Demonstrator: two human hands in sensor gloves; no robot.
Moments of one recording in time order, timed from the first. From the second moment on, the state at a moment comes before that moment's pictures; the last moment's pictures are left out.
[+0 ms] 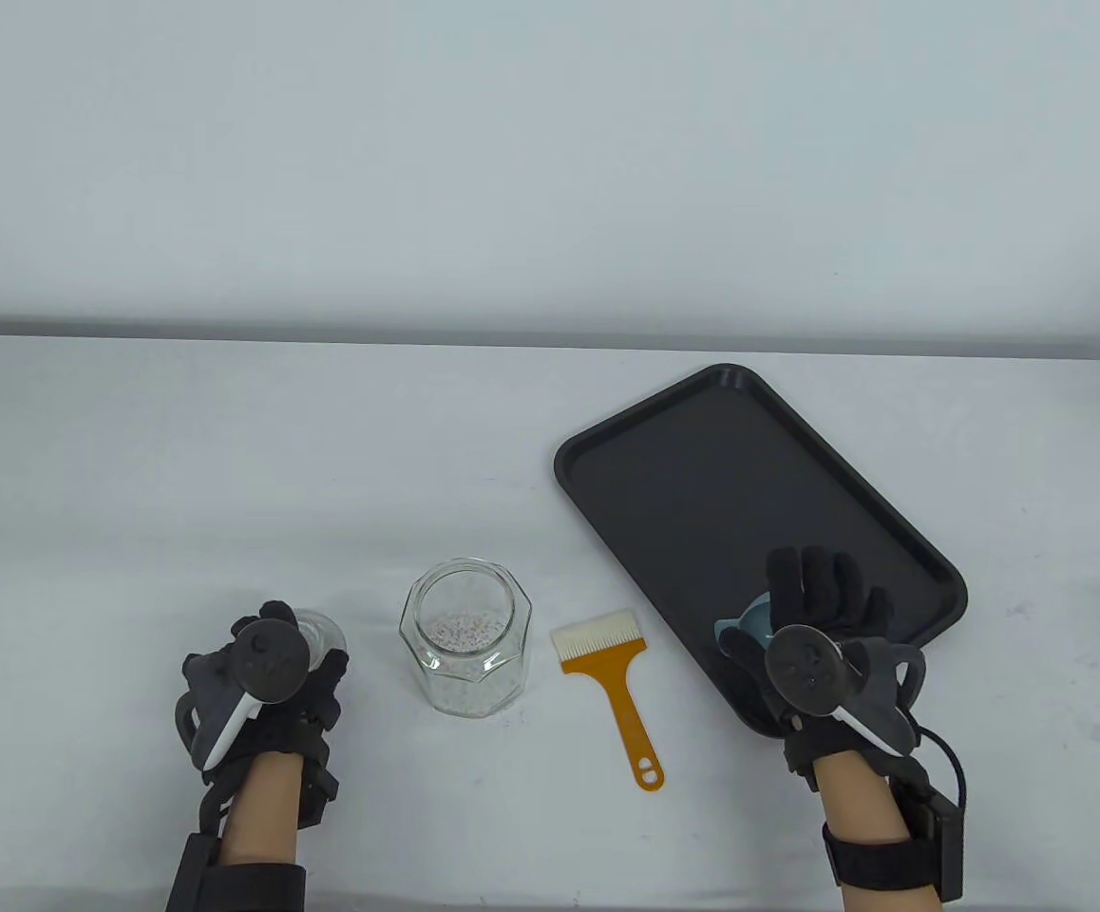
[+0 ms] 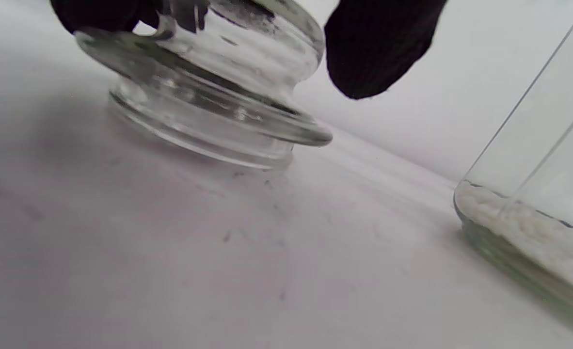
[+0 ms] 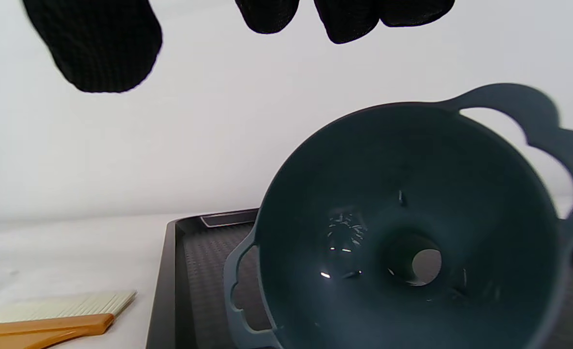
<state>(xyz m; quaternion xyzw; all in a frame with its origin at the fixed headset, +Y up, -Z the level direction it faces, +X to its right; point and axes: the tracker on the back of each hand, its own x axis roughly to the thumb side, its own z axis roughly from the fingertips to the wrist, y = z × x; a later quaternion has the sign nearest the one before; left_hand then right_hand) -0.282 -0.767 -0.281 -0.04 0.08 0.19 0.98 0.207 -0.701 -0.282 0.09 -0.11 0.99 0.07</state>
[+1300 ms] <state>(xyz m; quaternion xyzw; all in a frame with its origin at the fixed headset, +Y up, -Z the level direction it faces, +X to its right) -0.212 -0.653 -0.242 0.27 -0.12 0.28 0.91 0.193 -0.688 -0.278 0.10 -0.12 0.99 0.04</state>
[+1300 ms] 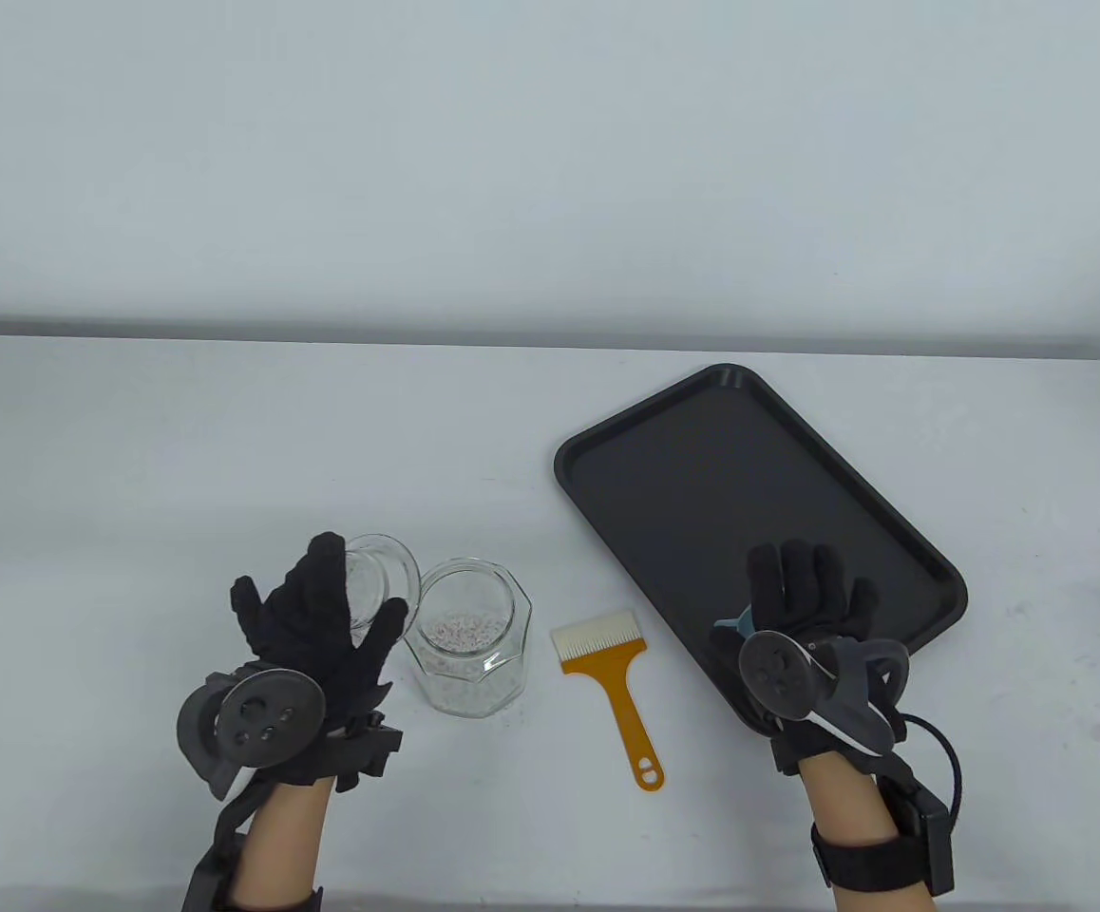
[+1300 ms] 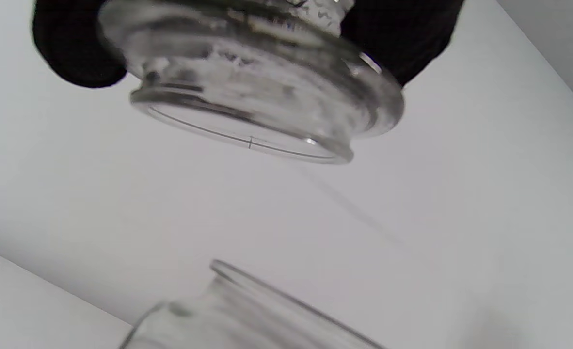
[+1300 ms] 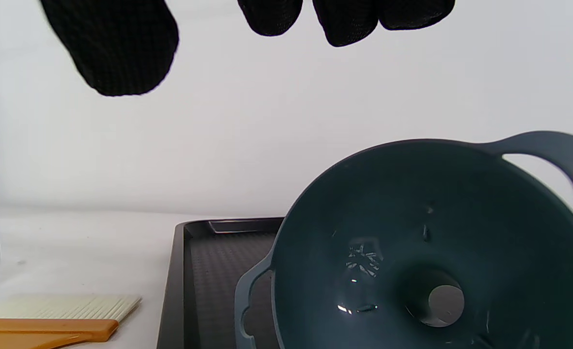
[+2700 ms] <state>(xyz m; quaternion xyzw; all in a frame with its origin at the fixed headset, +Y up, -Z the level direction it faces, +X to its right) -0.154 -0.668 -0.268 0.15 -0.18 0.20 0.95 0.192 -0.689 -0.277 0.11 -0.11 0.99 0.04</state>
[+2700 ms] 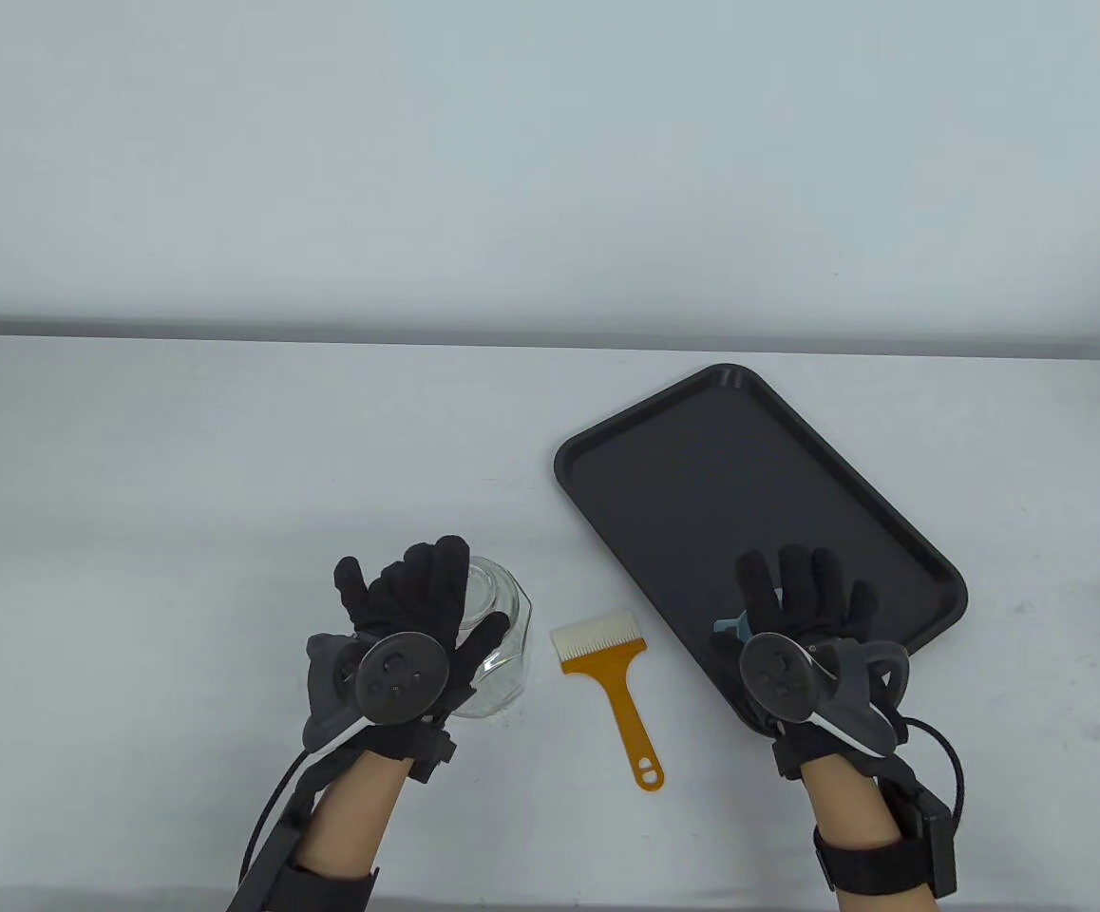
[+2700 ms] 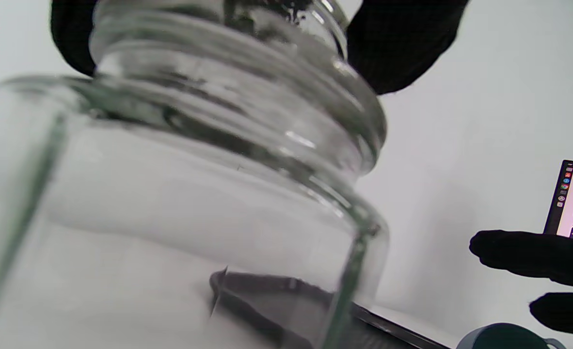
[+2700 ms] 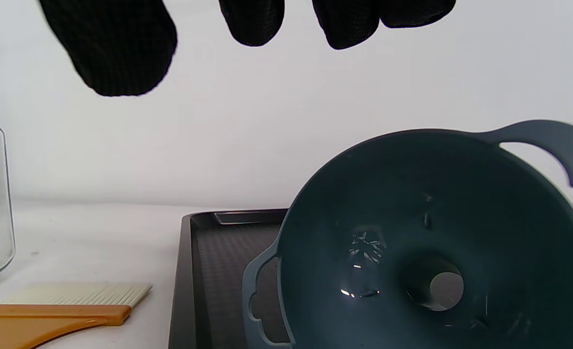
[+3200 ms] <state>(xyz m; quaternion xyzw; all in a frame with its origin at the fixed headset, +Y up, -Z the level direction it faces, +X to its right) -0.154 -0.667 -0.230 0.17 -0.21 0.09 0.96 0.171 -0.681 -0.260 0.16 -0.13 0.98 0.03</state>
